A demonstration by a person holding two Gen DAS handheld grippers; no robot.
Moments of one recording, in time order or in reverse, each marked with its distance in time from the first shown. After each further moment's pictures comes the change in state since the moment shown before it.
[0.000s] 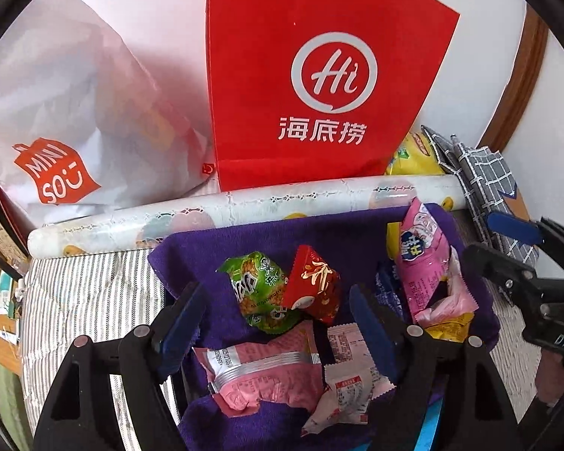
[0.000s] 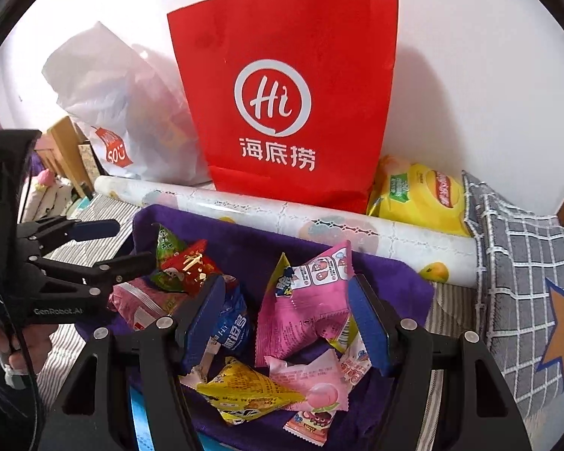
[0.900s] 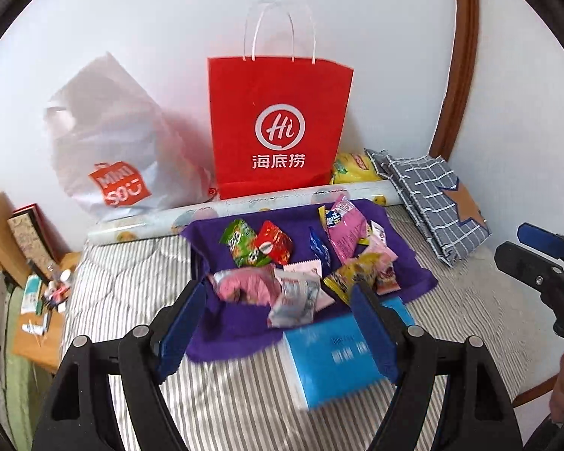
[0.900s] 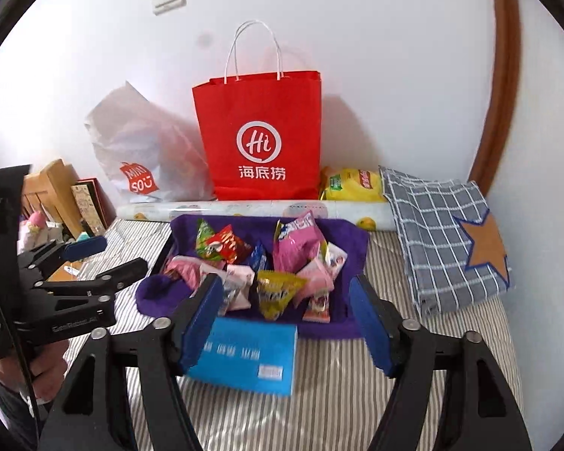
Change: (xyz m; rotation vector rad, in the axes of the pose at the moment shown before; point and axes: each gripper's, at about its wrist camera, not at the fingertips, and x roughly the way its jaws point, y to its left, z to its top) left arm -0.164 -0.033 -0.088 0.064 -0.182 0.005; right arm -0.190 0.055 -0.083 0.171 -0.127 -0.161
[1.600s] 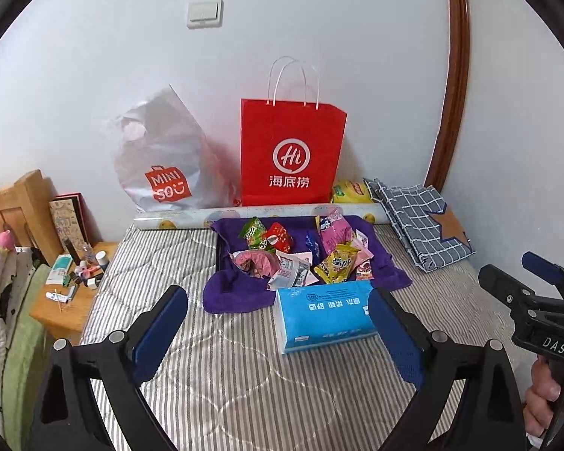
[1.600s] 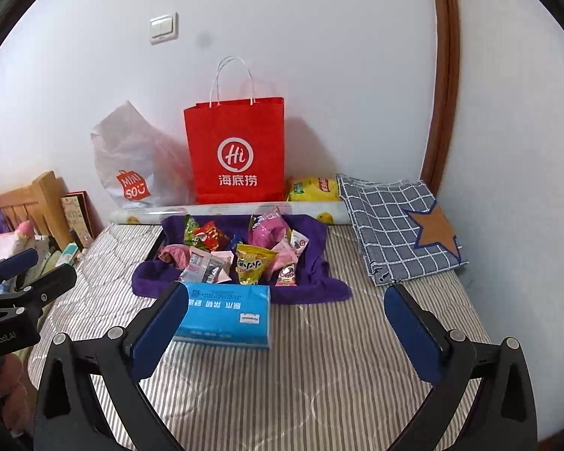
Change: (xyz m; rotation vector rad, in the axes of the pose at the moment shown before) left arm -0.114 -0.024 -0.060 -0.082 -0.142 0.073; right arm -0.087 -0.006 -0.062 0.019 -0.111 -0.101
